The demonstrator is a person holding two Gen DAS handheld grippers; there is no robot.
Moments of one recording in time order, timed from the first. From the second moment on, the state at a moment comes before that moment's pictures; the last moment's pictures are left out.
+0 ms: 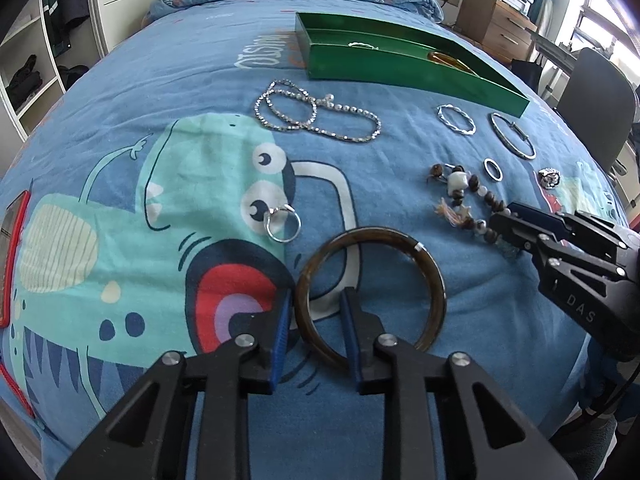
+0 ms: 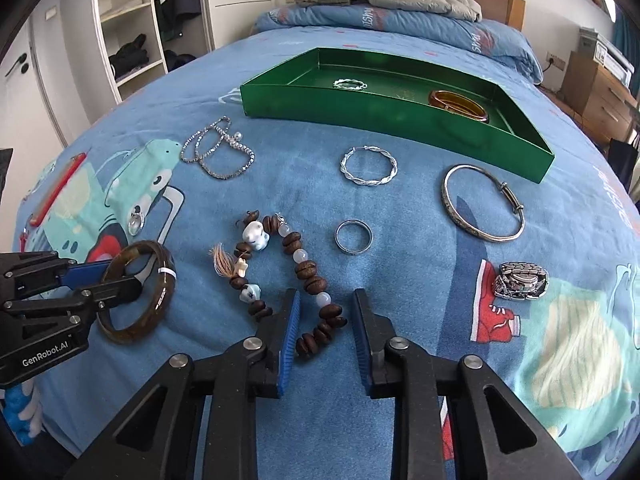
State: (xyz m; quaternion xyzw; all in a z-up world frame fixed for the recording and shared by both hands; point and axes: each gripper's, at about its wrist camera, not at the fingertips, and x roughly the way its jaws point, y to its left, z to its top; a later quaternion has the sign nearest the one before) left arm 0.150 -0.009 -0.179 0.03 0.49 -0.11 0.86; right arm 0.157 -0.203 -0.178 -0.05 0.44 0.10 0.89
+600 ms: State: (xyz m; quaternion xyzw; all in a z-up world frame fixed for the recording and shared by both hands) left arm 0.139 -0.022 -0.168 0.06 0.48 -0.08 0.87; right arm 0.088 -0.250 -0.156 0.09 0.44 0.08 0.89
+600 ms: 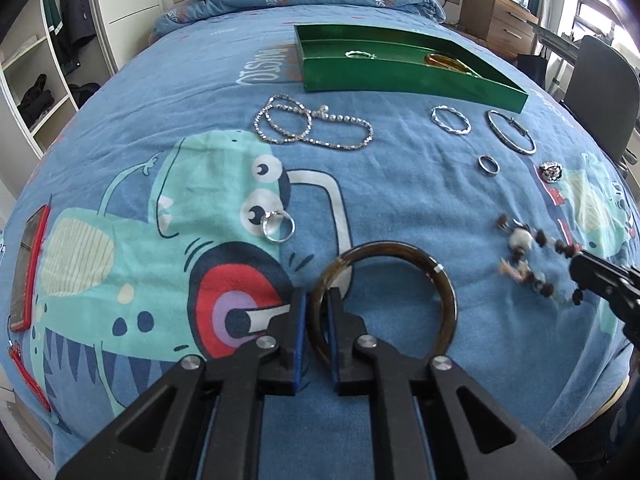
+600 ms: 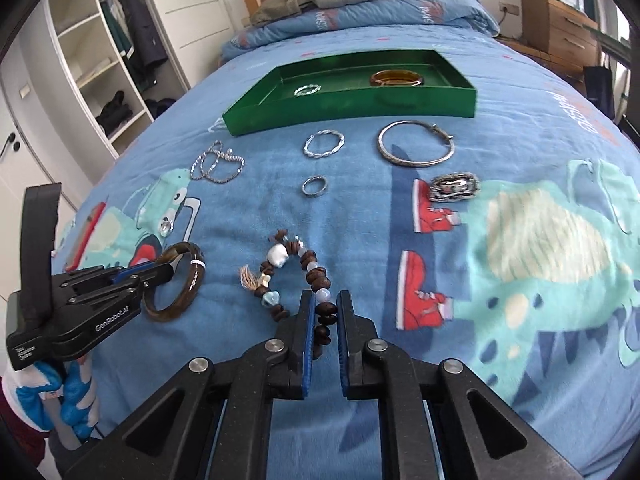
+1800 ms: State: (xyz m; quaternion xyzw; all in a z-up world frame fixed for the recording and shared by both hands) left arm 0.145 -0.024 -0.064 0.04 0.39 -0.09 0.91; right arm 0.086 -0.279 -0.049 0.09 0.33 0.09 0.94
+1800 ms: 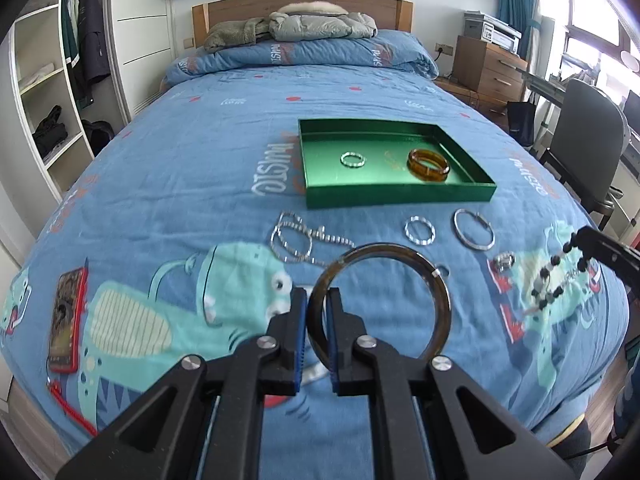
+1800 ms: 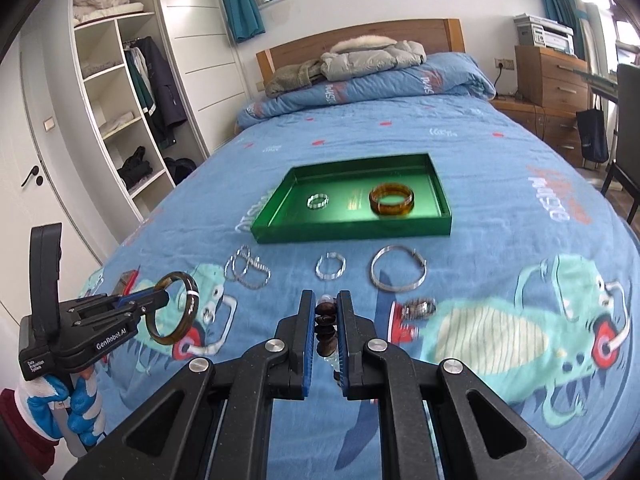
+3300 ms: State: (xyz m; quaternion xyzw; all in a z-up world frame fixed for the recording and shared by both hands) left arm 0.387 -0.103 -0.145 0.09 0.43 -0.10 0.89; right arm 0.345 -0.282 -0.149 0.11 0.41 0.04 0.91
